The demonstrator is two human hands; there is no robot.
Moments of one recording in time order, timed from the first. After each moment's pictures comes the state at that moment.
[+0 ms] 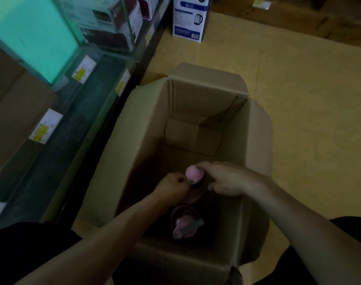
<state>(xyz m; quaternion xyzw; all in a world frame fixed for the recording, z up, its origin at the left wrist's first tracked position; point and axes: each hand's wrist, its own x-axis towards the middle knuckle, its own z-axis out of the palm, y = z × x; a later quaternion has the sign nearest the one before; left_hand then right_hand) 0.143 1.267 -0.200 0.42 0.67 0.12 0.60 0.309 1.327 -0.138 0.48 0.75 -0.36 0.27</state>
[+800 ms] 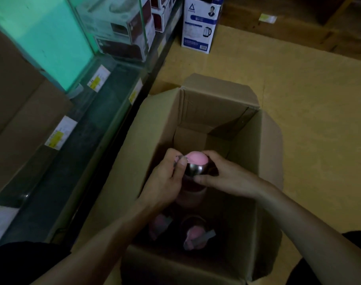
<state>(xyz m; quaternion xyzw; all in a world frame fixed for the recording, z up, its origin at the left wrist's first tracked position) 0.099 1.272 -0.149 0.55 0.64 0.32 0.43 0.286 1.331 -0.128 0.54 0.67 -0.51 0.02</state>
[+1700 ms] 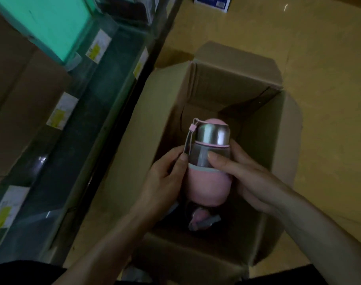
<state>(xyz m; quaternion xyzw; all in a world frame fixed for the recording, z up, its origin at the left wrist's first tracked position) 0.090 1.252 -0.120 0.40 0.63 0.36 0.56 0.274 1.306 -0.108 0.52 0.38 -0.74 -0.20</state>
